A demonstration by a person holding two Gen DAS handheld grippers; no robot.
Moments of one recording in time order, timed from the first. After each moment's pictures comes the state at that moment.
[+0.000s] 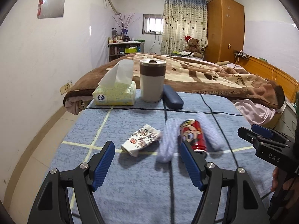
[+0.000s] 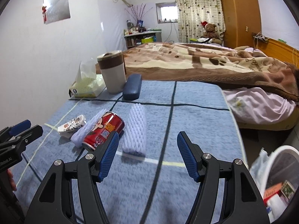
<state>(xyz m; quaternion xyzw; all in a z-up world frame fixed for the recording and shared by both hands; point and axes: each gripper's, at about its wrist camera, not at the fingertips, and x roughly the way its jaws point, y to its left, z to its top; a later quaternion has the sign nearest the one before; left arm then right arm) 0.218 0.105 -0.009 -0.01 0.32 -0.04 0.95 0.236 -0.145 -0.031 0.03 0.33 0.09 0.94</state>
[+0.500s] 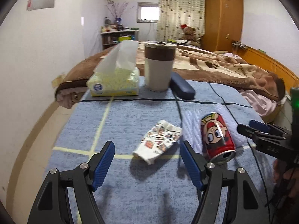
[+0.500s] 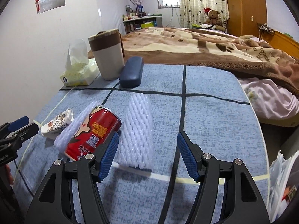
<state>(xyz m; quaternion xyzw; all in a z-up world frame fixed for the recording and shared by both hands) 0.270 0.131 -0.040 0.00 0.36 -0.08 0.93 0.272 -0.130 -0.055 0.02 0.39 0.08 0.92</state>
